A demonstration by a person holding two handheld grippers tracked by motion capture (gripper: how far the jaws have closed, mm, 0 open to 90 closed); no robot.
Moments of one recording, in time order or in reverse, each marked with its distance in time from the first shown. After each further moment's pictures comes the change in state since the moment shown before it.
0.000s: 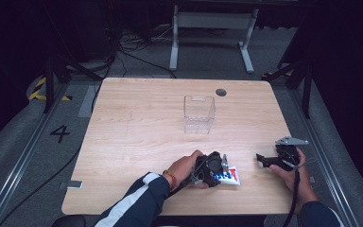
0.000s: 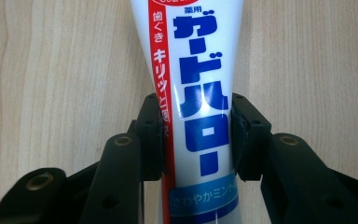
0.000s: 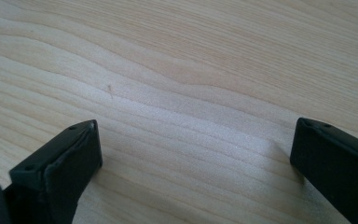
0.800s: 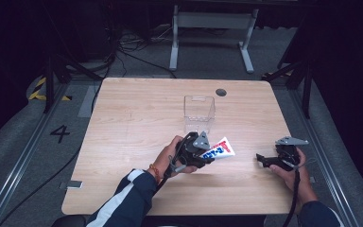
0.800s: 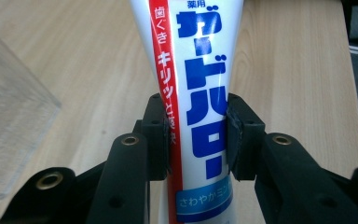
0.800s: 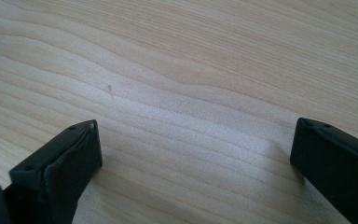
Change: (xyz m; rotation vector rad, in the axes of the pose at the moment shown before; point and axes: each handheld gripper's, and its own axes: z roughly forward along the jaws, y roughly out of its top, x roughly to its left) left arm 0.029 -0.034 -0.062 -0.330 0.126 -0.156; right arm 0.000 0.000 0.000 -0.001 0.002 0.000
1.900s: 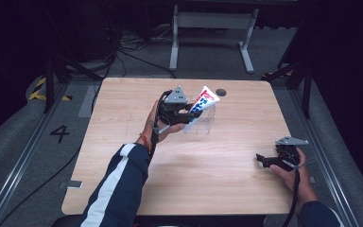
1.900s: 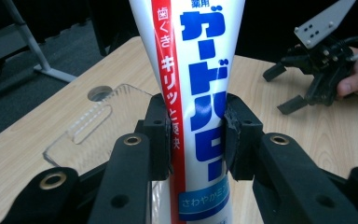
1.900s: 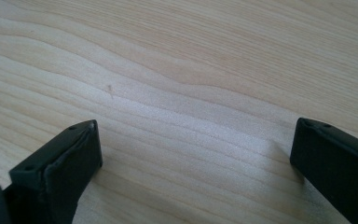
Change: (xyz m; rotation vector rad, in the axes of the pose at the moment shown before) left arm 0.093 0.020 -0.059 -0.298 0.162 -0.136; right arm 0.000 0.000 0.000 0.000 0.000 0.000
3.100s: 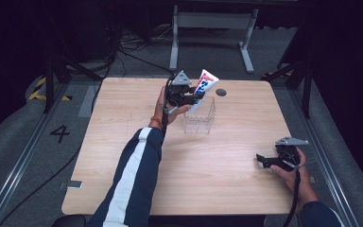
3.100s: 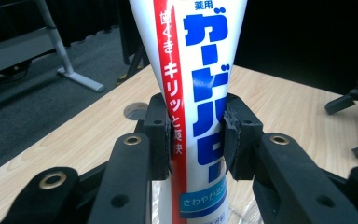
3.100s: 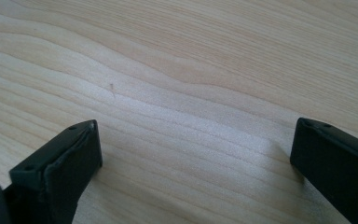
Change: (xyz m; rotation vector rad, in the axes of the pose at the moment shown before) left arm 0.055 0.004 0.051 -0.047 0.072 -0.058; right arm 0.000 0.000 0.000 -0.001 0.006 -0.007
